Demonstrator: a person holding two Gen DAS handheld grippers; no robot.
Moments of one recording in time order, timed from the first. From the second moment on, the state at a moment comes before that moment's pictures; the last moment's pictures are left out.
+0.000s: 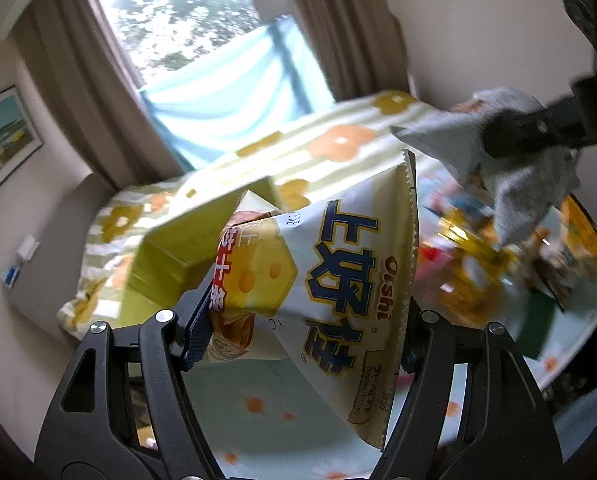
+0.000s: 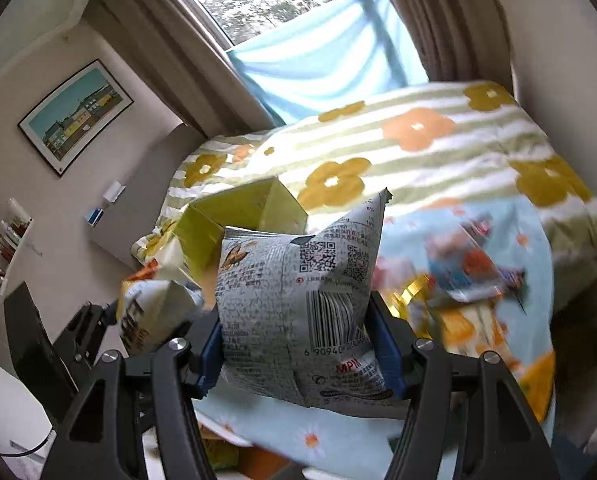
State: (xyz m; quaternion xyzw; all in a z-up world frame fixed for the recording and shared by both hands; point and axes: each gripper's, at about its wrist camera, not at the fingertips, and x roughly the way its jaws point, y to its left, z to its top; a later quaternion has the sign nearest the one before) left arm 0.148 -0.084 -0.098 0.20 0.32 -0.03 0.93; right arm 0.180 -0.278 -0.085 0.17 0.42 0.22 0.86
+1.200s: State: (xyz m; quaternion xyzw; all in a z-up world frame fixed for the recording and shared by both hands) left arm 0.300 0.153 -0.172 0.18 0.48 -0.08 0.85; right arm 0.293 -0.044 -0.144 0.16 0.52 0.16 0.82
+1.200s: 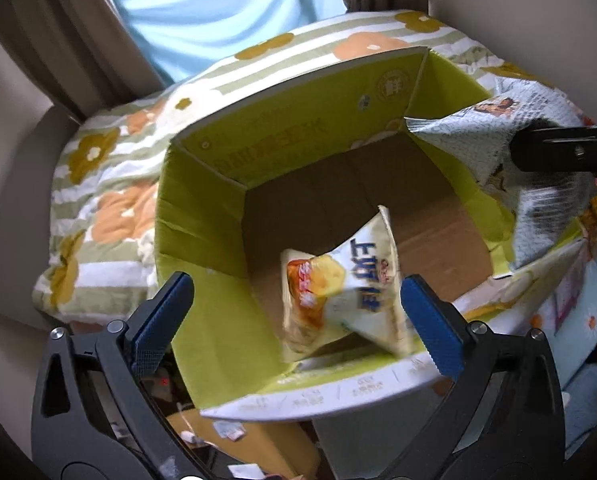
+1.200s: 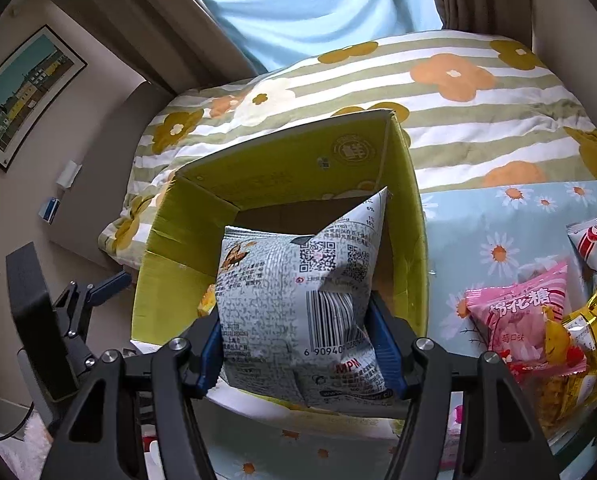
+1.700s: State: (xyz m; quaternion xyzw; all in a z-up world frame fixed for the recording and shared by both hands) left arm 0.262 0.190 -0.141 0.09 0.48 -0.03 0.87; right arm 0.289 -0.026 -0.145 0.12 0.50 0.17 0.84
